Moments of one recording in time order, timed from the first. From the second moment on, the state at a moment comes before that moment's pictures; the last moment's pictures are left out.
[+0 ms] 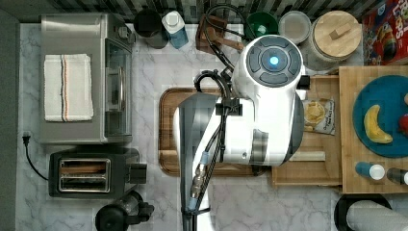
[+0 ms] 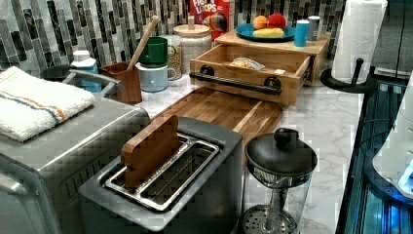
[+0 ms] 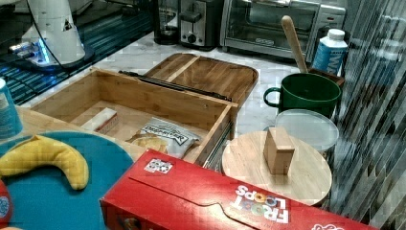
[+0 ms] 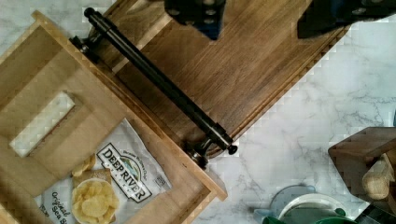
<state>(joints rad) -0.04 0.04 -0.03 -1.80 -0.03 0.26 -0.07</state>
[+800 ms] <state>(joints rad) -0.06 0.05 -0.04 -1.81 -0.02 0.29 -0.08</state>
